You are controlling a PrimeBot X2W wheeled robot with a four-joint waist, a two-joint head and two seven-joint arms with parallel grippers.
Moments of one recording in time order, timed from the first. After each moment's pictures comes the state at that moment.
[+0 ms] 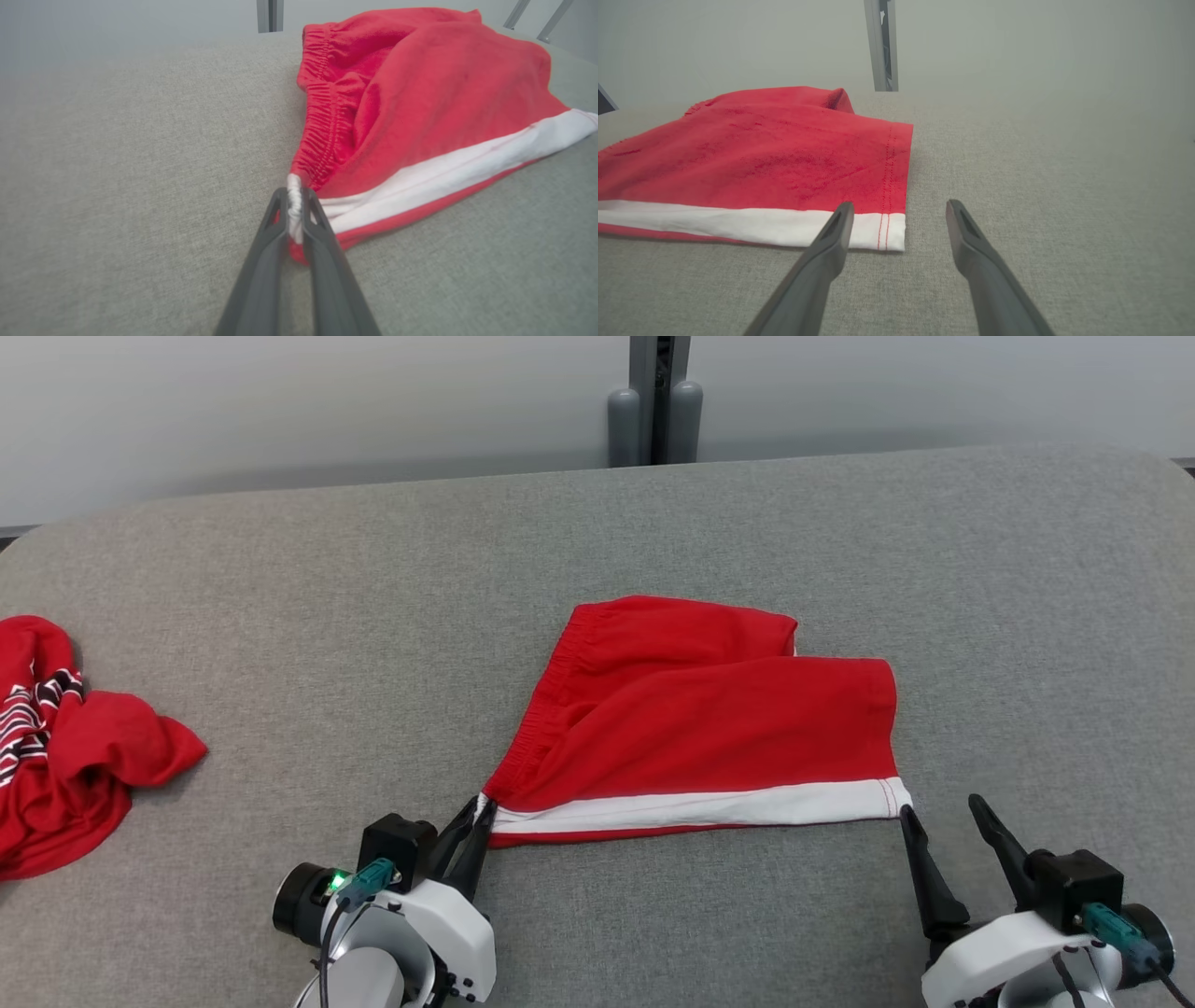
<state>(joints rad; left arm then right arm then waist) -0.35 0.05 -0.39 0.77 -0.25 -0.11 -0.26 -0.10 -0.15 0.18 0.36 0.25 0.13 -0.26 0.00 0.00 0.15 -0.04</state>
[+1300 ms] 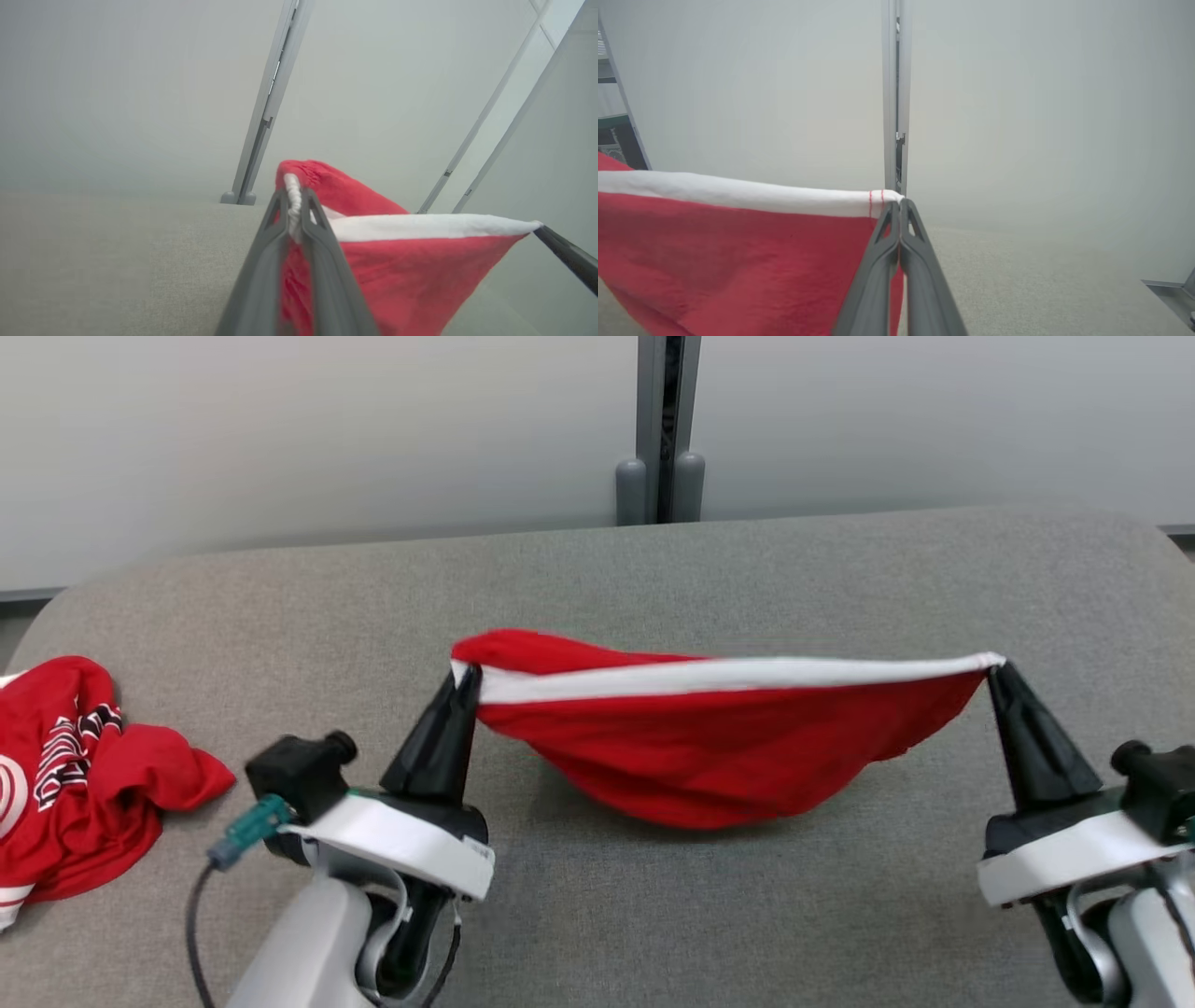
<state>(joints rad) -0.30 0.07 -0.33 0.32 -0.59 -0.13 -0.22 -0.22 -0.28 0.20 0.23 0.34 0.13 -0.26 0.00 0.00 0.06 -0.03</state>
